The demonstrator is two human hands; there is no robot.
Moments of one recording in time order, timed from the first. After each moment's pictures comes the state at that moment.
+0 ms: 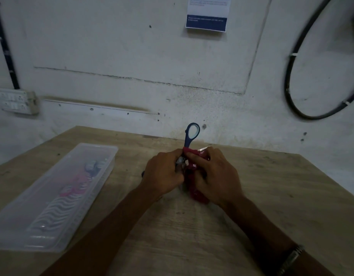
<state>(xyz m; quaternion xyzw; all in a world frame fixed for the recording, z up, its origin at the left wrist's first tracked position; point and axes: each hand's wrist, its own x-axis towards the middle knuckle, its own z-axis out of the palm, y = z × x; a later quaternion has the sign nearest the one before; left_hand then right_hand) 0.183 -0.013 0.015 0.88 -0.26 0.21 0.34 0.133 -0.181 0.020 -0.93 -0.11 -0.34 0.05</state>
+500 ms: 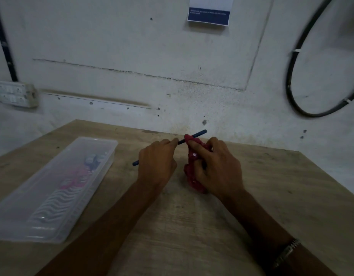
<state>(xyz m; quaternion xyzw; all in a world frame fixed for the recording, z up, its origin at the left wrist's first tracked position) 0.180 -0.013 0.024 0.92 -0.14 0.33 0.13 0.130 -0.177 0.027 -0.91 -0.09 -0.40 0.02</state>
